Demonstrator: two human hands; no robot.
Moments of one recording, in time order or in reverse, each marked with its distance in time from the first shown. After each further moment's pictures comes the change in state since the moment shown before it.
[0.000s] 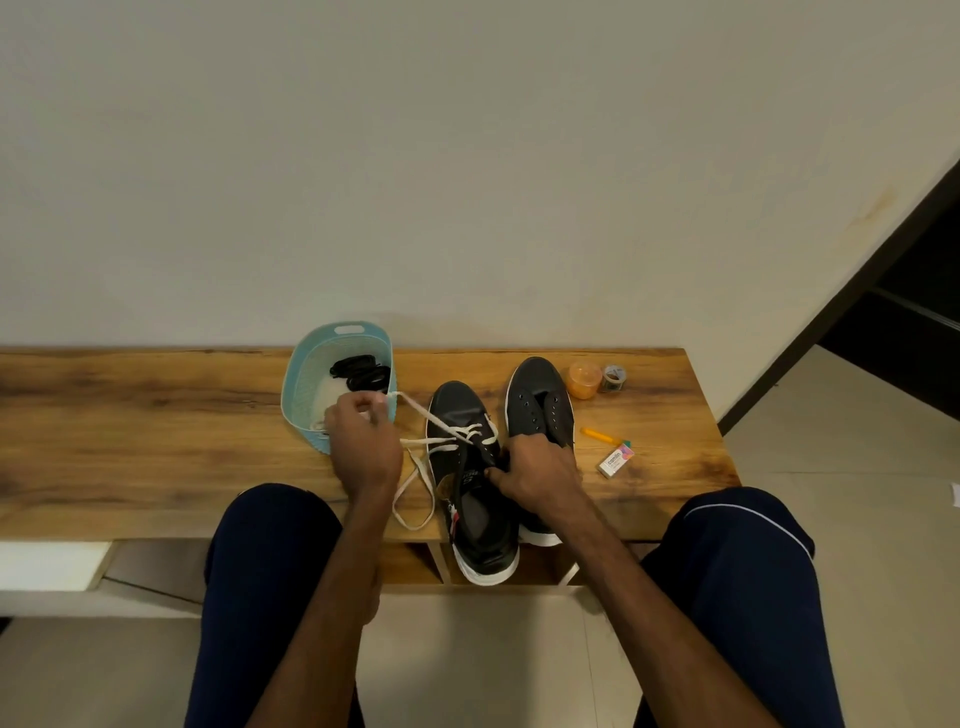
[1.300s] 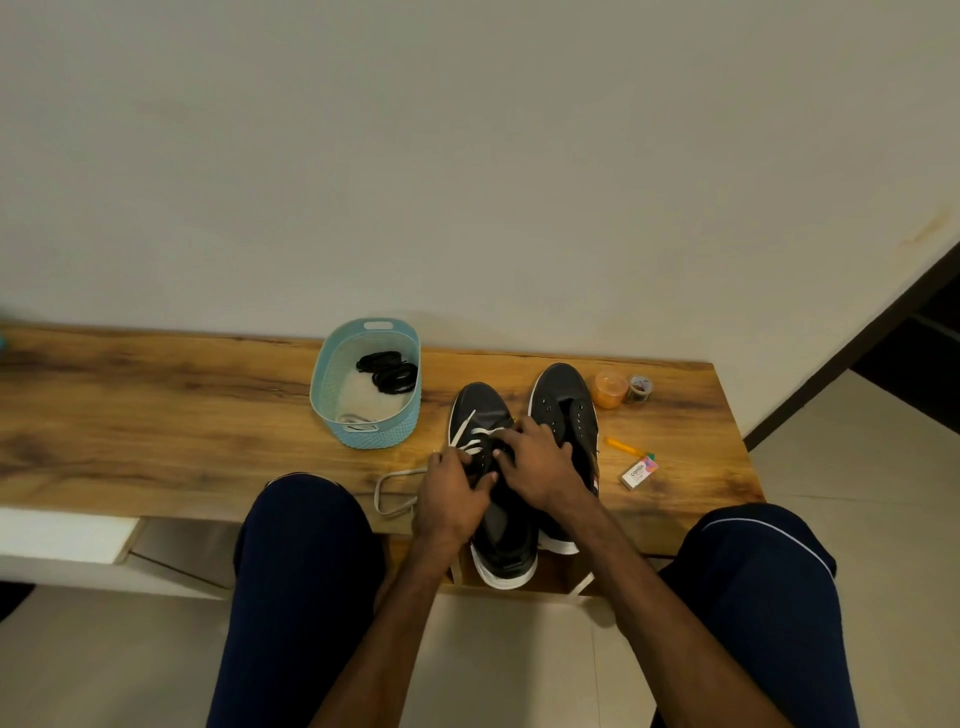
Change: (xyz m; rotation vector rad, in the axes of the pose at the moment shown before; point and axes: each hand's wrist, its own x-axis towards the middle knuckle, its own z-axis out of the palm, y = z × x) left_hand -0.054 -0.034 0.022 0.366 -0.539 0.081; right_hand 0.021 -0.009 0.017 0.074 0.010 -0.155
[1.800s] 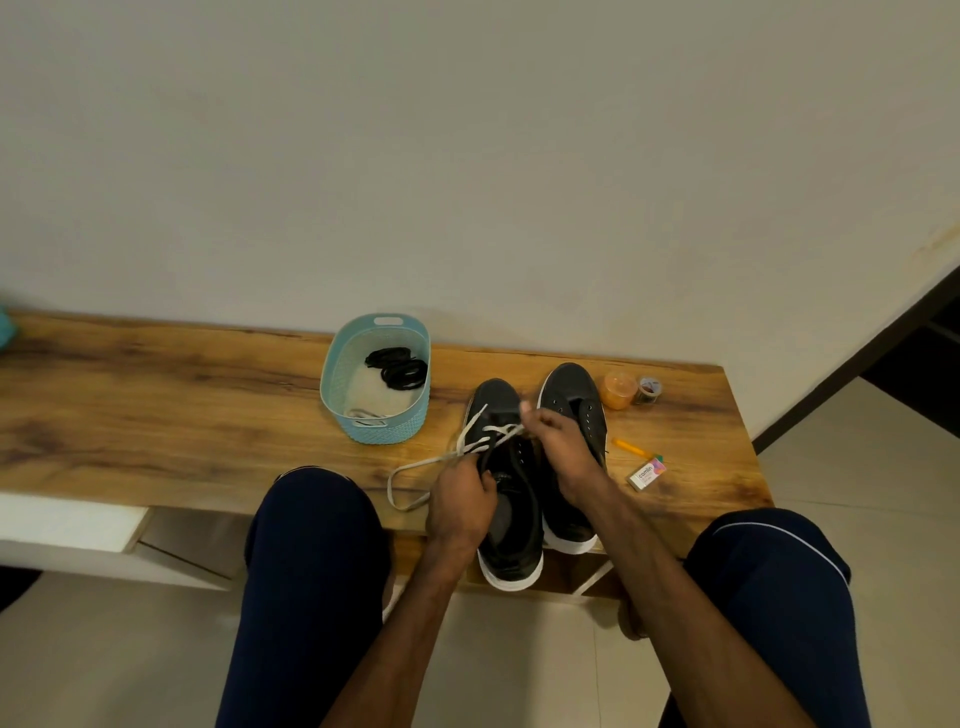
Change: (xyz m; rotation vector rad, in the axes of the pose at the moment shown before) left_hand -0.004 0.002 0.004 0.080 0.019 0.059; right_hand 0.003 0.003 -0.010 1.013 0.105 0.184
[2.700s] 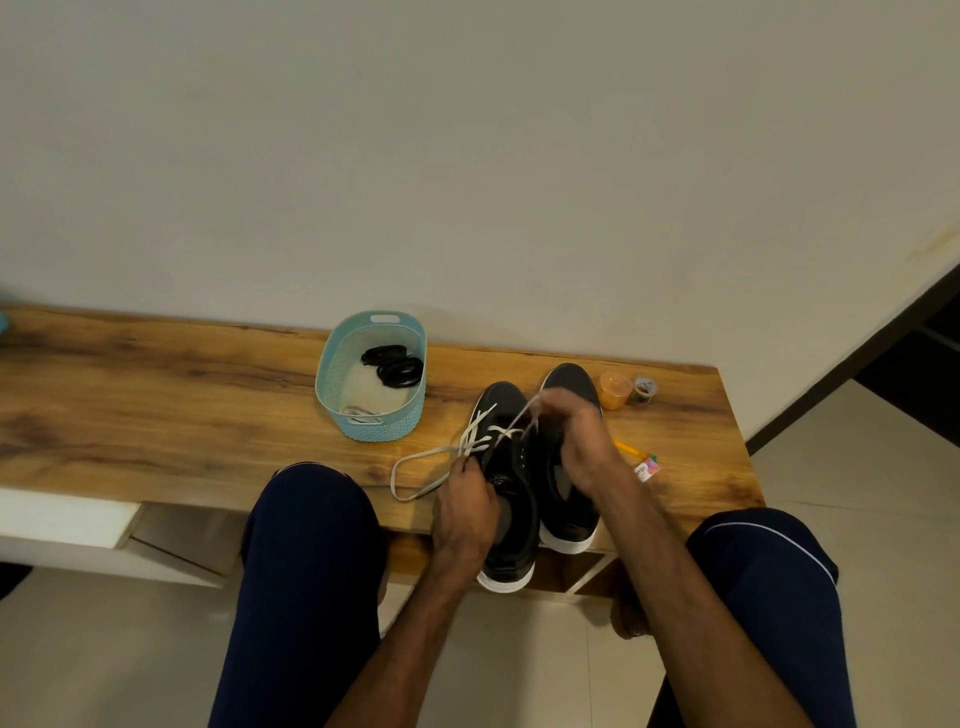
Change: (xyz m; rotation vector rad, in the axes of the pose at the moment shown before) left_hand -0.008 0.004 0.015 0.098 0.008 -0.004; right_hand -0.010 -0.030 -0.017 0.410 0.027 0.076
